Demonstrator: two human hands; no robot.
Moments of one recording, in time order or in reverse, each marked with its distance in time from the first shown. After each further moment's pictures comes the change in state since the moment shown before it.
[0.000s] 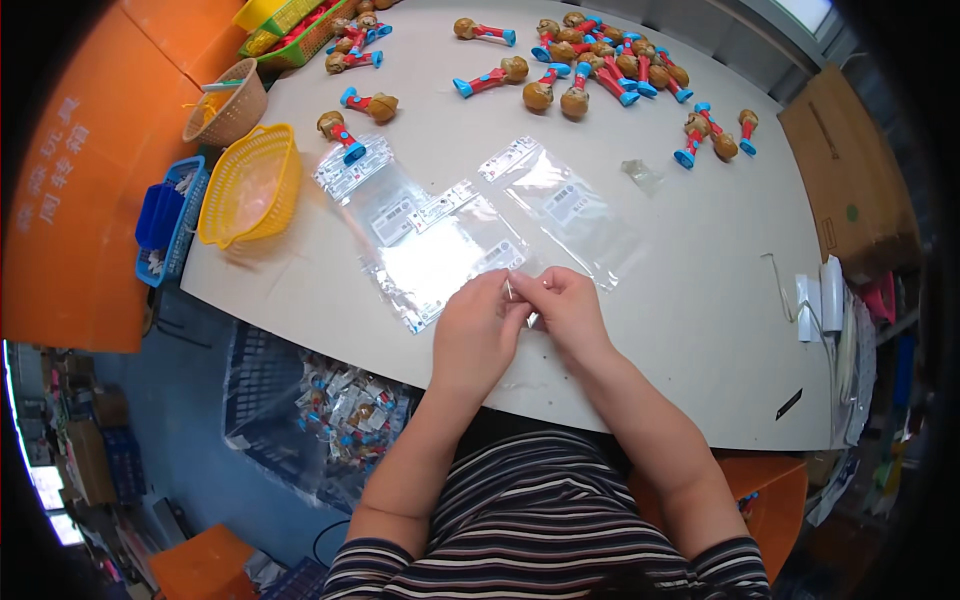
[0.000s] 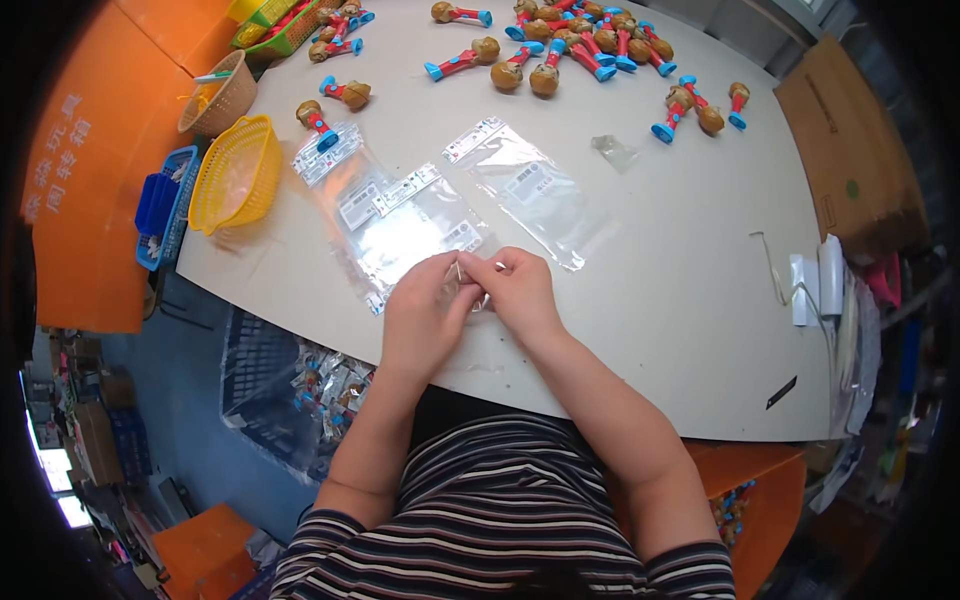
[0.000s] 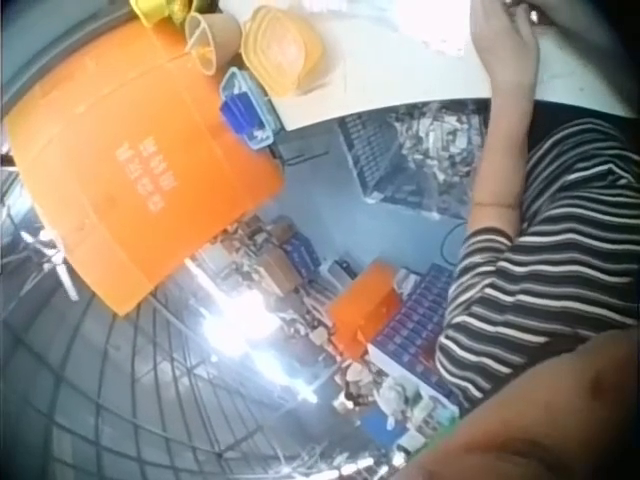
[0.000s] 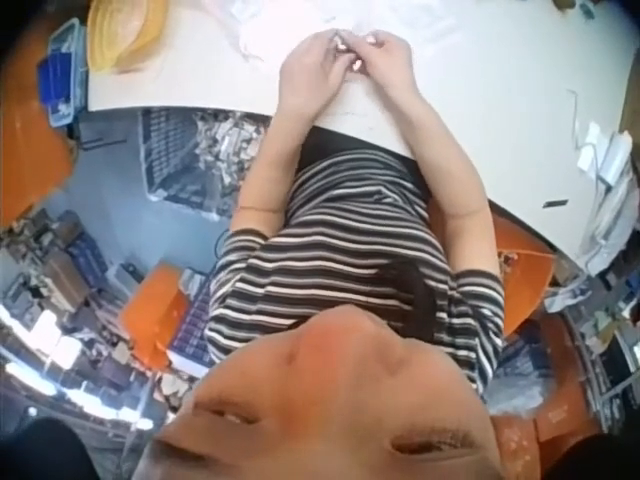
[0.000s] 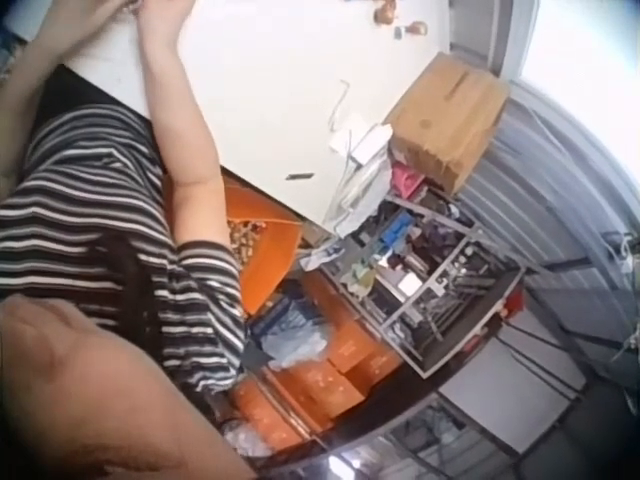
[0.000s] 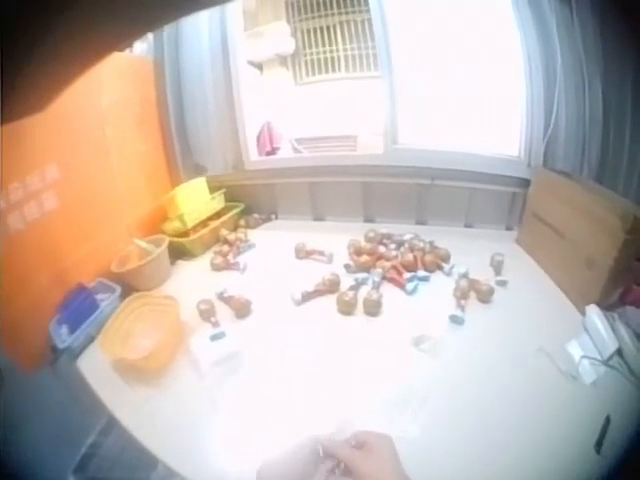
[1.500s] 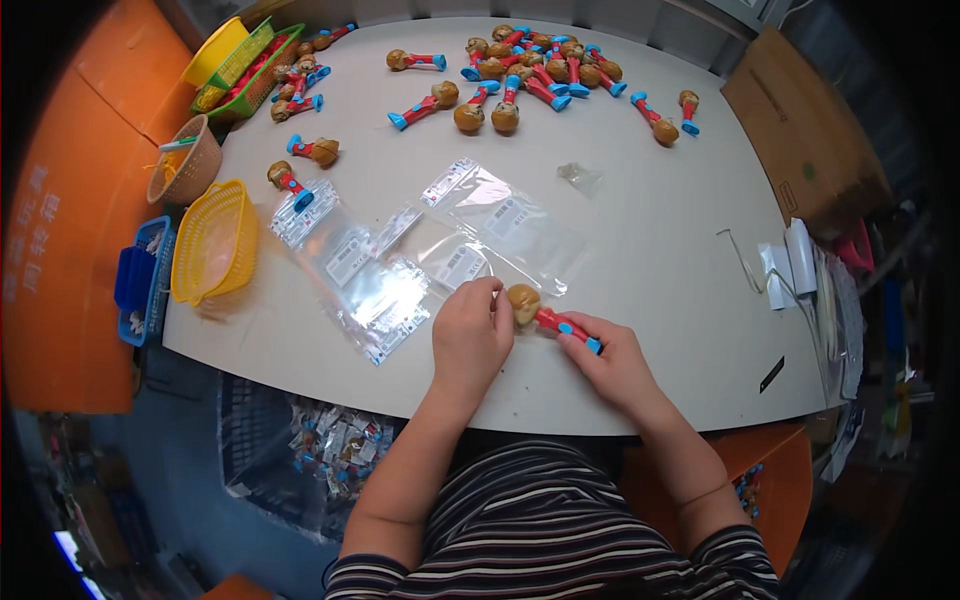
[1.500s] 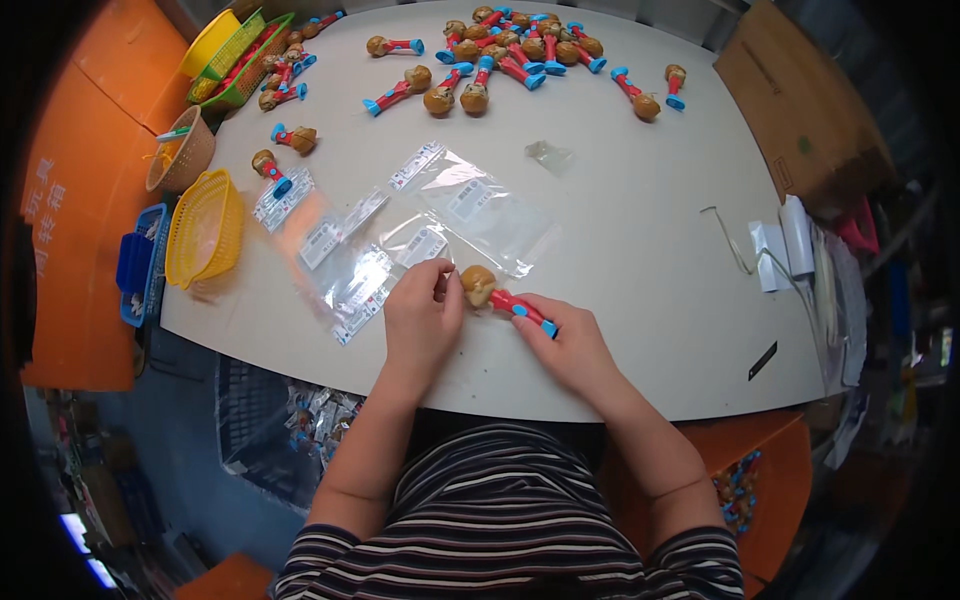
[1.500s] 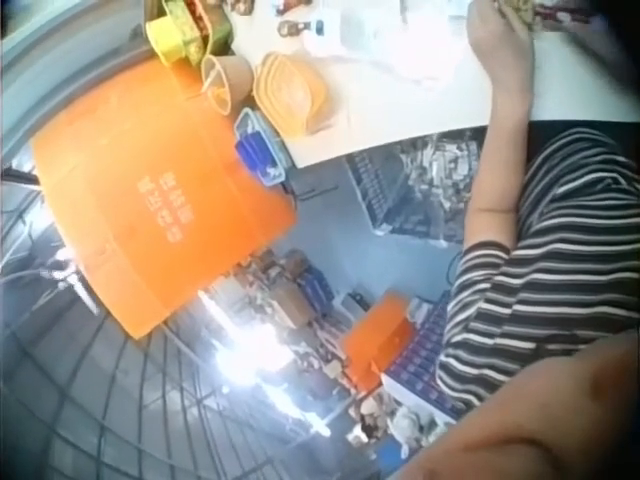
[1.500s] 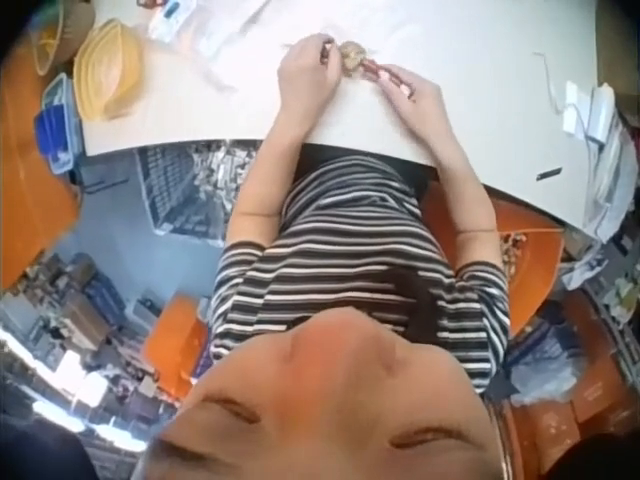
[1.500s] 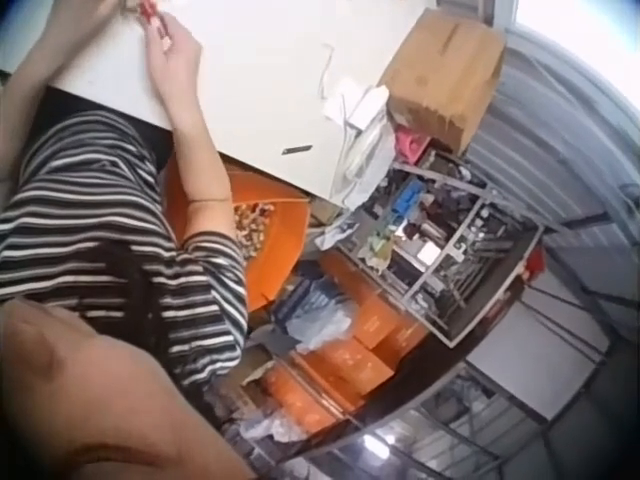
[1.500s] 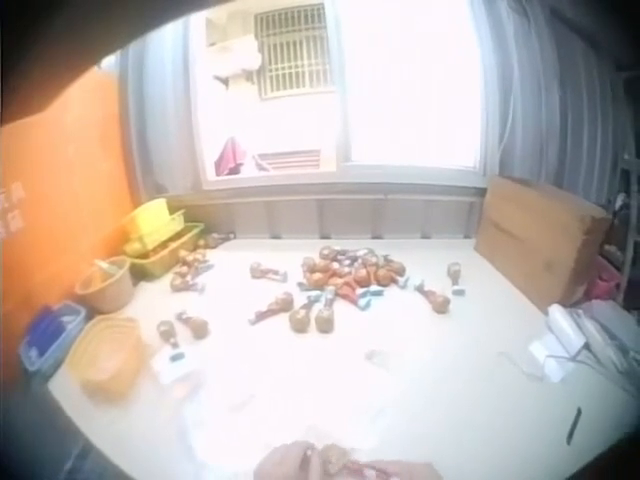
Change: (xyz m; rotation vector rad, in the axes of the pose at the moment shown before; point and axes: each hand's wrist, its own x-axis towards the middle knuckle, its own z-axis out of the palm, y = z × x) left_hand 0.020 0.018 0.049 -0.052 0.079 0.097; right_hand -0.068 0.001 -0.094 -0.721 0.093 -0.521
